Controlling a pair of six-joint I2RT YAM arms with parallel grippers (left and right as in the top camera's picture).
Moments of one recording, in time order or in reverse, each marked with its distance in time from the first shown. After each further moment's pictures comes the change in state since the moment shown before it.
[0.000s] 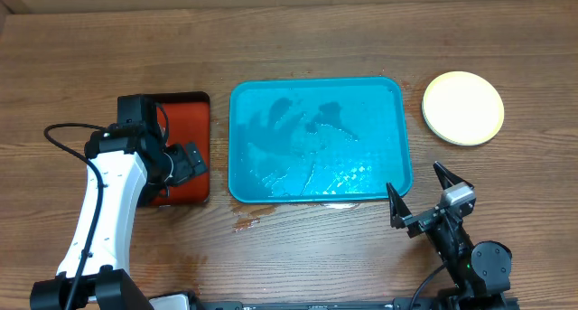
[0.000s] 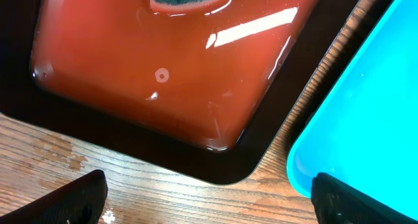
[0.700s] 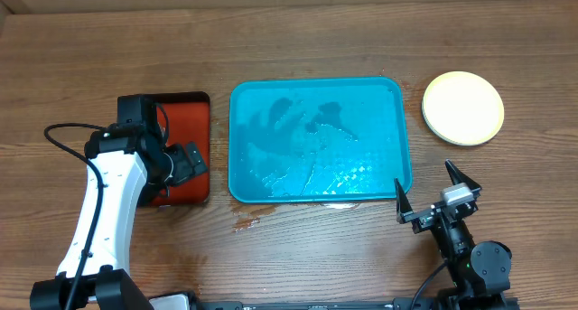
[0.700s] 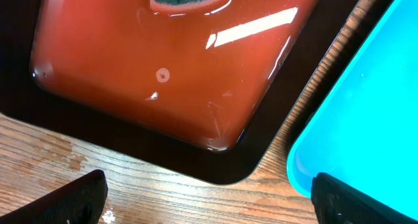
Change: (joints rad) left arm 0.000 0.000 0.000 0.000 0.000 0.000; right arm -0.008 0.000 0.000 -0.010 0.103 -0.156
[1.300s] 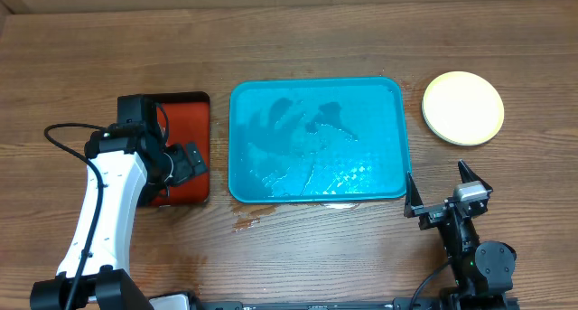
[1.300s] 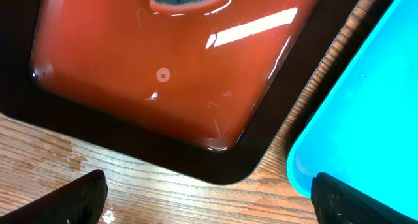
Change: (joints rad) left arm 0.000 0.000 0.000 0.000 0.000 0.000; right arm -0.074 0.000 0.000 -0.003 0.023 0.077
